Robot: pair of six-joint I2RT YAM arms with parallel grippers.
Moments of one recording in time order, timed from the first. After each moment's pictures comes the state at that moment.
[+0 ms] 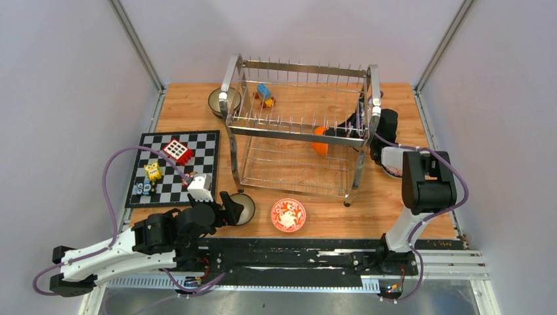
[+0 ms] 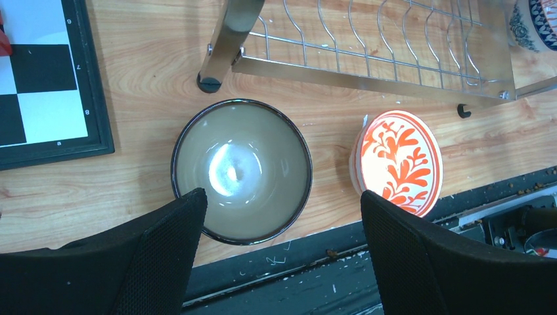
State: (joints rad) left arm -1.24 0.34 0.51 -0.82 -0.69 -0.96; right arm 0.03 1.75 0.88 0.59 -1.02 1.01
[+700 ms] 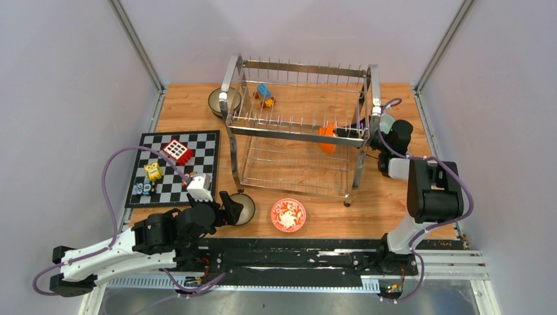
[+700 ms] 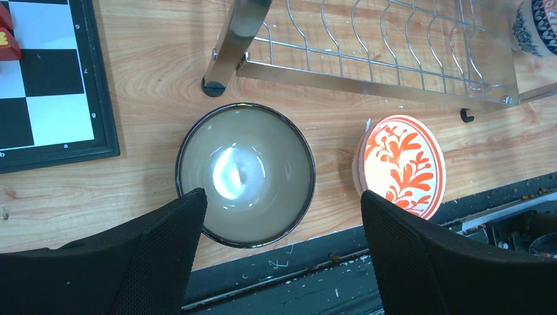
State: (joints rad) left arm -1.24 0.34 0.51 -0.82 -0.70 -0.96; right arm -0.04 1.68 0.72 0.97 -1.04 1.32
